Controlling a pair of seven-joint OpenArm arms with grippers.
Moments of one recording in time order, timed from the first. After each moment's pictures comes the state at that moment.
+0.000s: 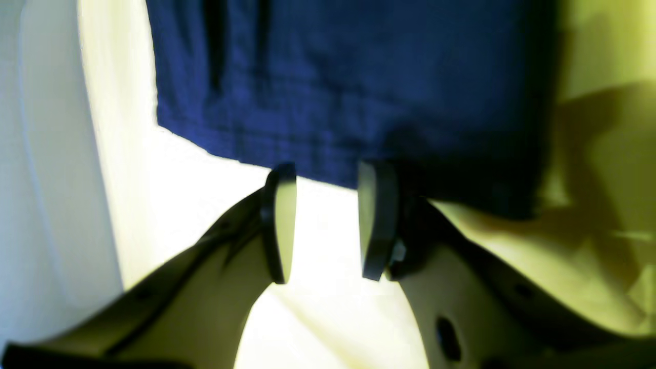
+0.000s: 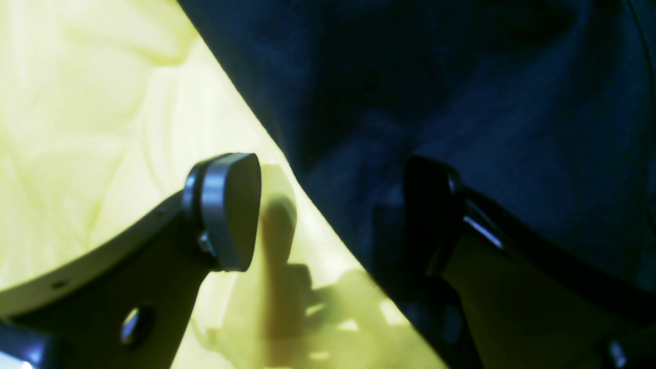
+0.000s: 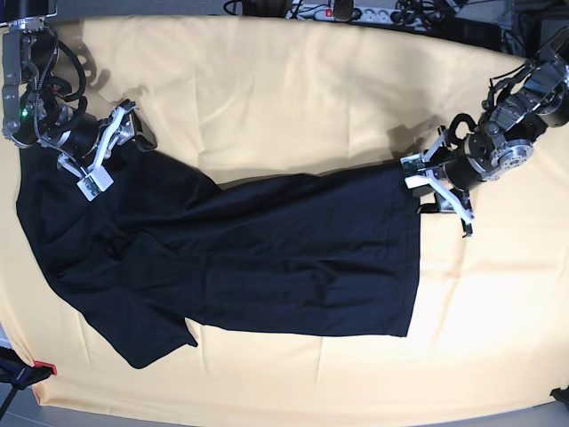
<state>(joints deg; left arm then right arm) -12.2 -58.3 47.4 101.3 8.0 -20.9 18.8 -13.5 32.1 6.2 97.9 41.8 36.8 -57.7</state>
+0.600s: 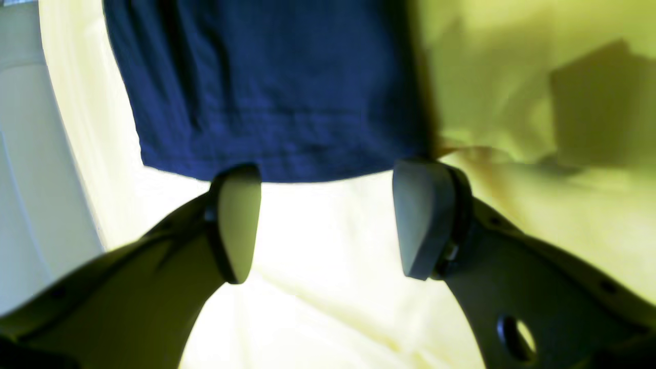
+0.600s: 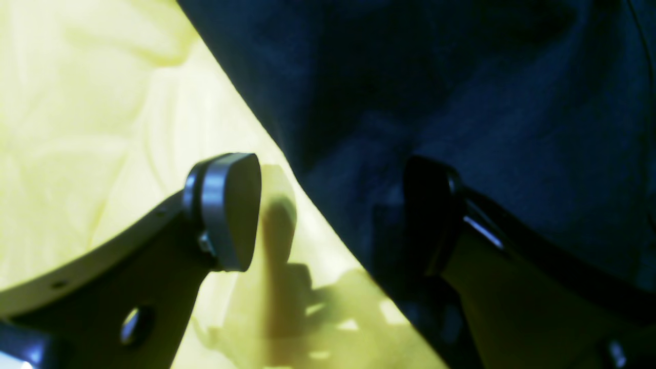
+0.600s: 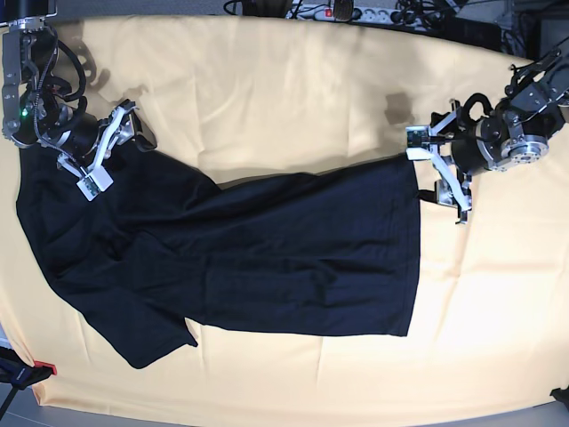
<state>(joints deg) -12.3 -66.3 47.4 114.6 1.9 -33.9 22.8 -13.5 32.1 6.2 97.9 41.8 36.8 -57.7</state>
